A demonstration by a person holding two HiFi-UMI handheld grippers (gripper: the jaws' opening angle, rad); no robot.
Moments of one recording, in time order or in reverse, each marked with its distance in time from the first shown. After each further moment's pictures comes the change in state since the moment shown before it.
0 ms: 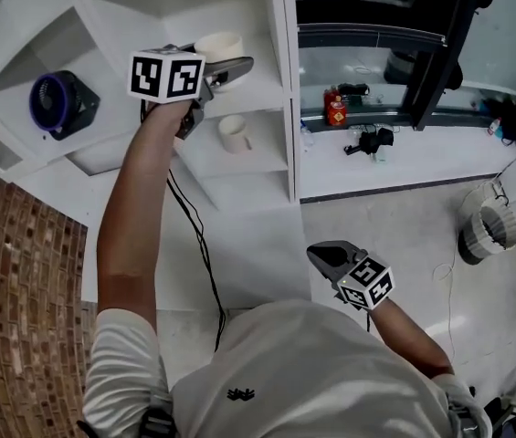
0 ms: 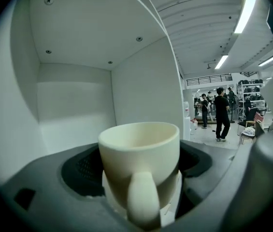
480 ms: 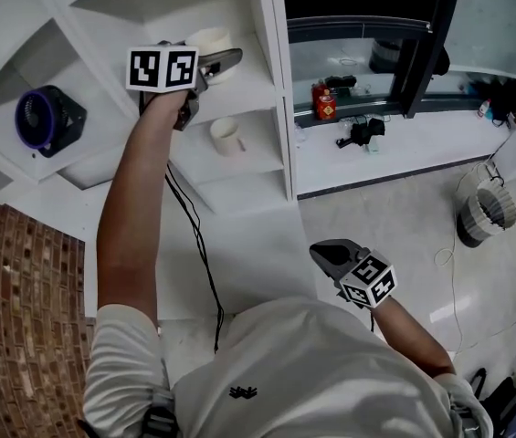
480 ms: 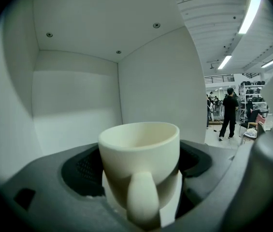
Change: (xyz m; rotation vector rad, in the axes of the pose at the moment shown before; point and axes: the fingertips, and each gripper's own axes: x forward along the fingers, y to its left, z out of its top) left arm 0.032 0.032 -0.004 -0.019 0.011 0.013; right arm 0.005 -0.005 -0.006 0.045 -0.003 -0.074
